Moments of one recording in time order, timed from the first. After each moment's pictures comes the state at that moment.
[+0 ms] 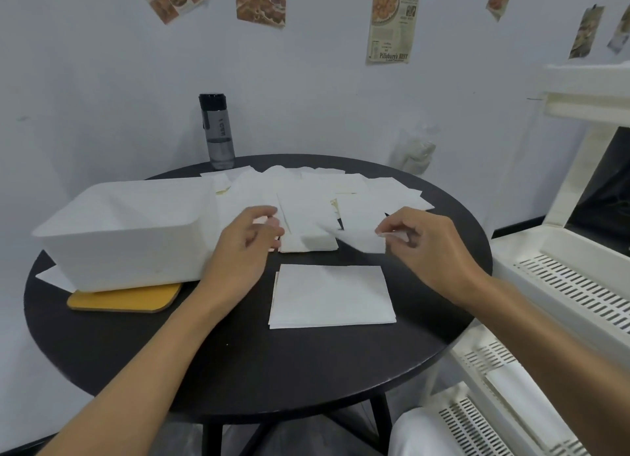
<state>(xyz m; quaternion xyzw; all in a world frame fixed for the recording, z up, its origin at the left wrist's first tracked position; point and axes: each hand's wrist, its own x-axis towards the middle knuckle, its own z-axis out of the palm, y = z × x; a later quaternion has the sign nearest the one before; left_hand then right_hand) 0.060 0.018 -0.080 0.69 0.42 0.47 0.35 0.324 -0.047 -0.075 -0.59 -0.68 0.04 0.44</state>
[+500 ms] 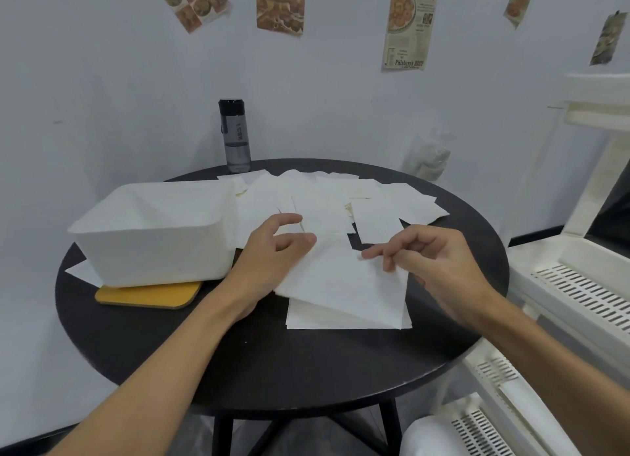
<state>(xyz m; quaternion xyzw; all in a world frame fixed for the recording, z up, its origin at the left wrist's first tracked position) 0.061 0.012 -0.075 0.66 0.42 0.41 0.47 0.294 -0.068 -0.071 -0.45 -0.61 0.32 0.57</state>
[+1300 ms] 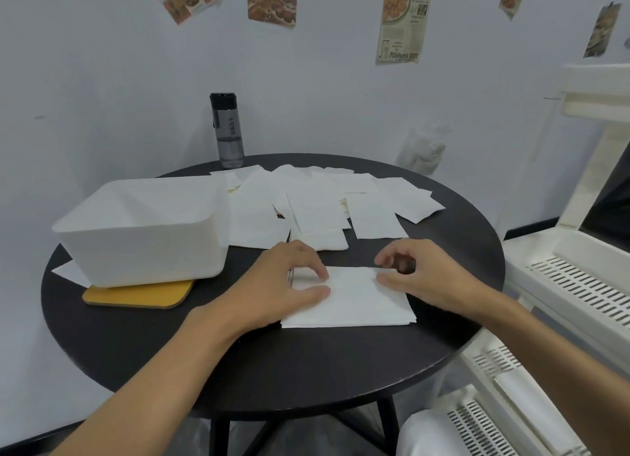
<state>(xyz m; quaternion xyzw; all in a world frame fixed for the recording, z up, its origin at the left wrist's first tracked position) 0.060 0.008 -0.095 0.86 0.37 0.25 0.25 0.315 -0.052 -0.087 -0.65 -0.68 0.18 0.30</state>
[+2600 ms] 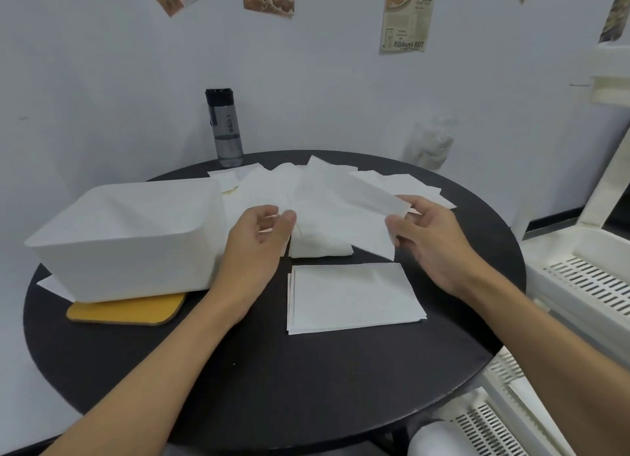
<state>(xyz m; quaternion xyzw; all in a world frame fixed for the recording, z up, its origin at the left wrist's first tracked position) 0.073 0.034 -0.079 0.63 0.46 0.50 0.38 0.317 -0.001 -0.083 -0.45 -0.49 0.39 0.63</state>
